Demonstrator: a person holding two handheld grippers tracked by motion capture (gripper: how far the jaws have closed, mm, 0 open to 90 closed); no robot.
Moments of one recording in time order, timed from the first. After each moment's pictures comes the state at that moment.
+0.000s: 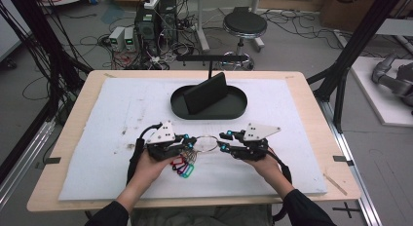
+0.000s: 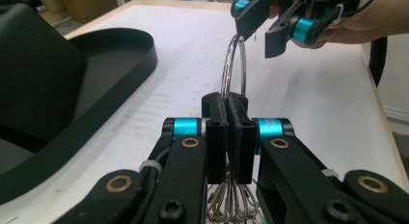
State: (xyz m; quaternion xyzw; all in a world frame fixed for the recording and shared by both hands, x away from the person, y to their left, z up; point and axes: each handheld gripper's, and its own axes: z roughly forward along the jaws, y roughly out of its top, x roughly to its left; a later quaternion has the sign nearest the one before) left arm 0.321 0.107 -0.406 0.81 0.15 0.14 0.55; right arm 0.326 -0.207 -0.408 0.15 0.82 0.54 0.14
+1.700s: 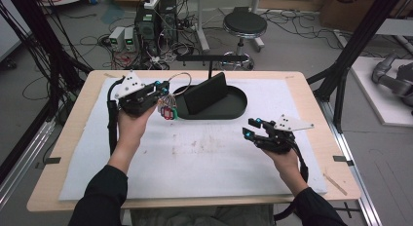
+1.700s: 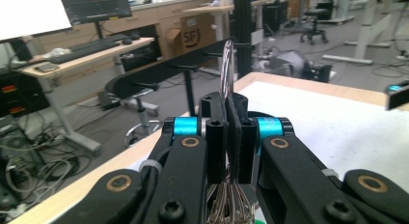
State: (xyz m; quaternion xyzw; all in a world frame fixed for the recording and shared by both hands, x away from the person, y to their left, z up) left arm 0.380 0.162 -0.314 0.71 0.25 0.30 0.59; right arm 0.331 -0.271 -0.395 0.26 0.76 0.57 0.19
